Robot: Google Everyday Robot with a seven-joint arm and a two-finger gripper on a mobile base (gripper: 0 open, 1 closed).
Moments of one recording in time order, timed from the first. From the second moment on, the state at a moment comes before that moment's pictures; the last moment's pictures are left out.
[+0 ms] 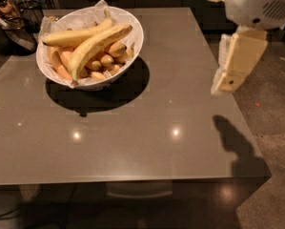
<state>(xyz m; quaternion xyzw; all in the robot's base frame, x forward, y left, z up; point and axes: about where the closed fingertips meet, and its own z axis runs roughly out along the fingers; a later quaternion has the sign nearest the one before) 0.455 -0.135 1.037 -0.67 0.70 -0.07 0.24</state>
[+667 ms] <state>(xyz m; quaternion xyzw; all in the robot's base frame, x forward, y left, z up) 0.492 -0.072 1.066 -0.71 0.64 -0.07 0.28</state>
